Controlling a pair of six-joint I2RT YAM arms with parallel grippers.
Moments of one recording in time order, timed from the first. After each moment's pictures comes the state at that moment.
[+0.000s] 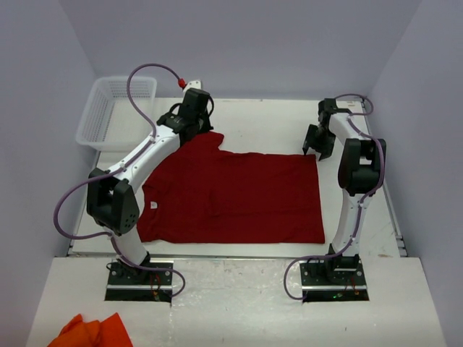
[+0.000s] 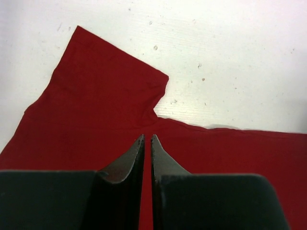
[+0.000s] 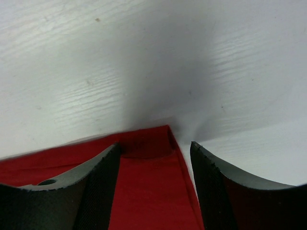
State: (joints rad) left arm -0.48 1.76 1.59 -0.52 -0.32 -0.51; right arm -0.01 2.20 1.75 -0.87 0.03 0.33
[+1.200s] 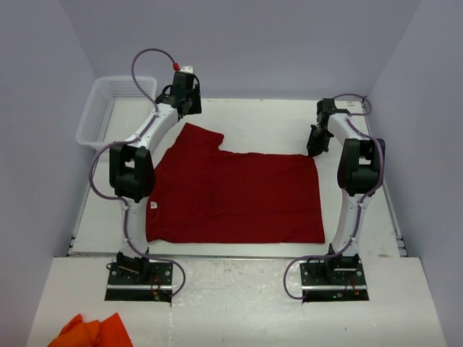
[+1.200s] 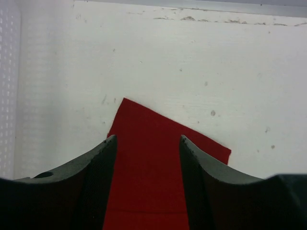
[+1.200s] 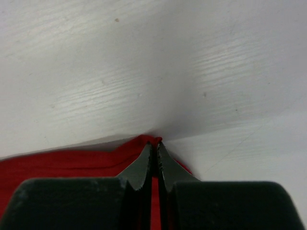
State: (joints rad) left arm -0.29 2.12 1.94 -0.51 -0.24 -0.28; right arm -0.01 2.21 1.75 -0.85 0.01 0.34
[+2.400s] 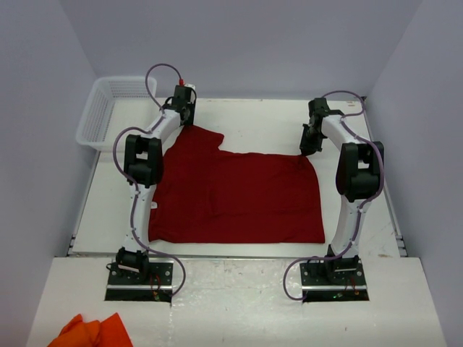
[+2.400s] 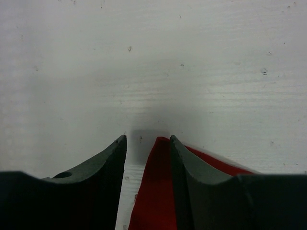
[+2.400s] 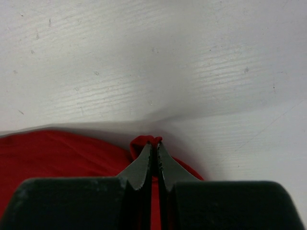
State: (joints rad) left arm -0.20 2.50 2.13 -0.43 -0.22 -0.02; right arm 0.07 2.11 1.66 -0.80 0.02 0.34
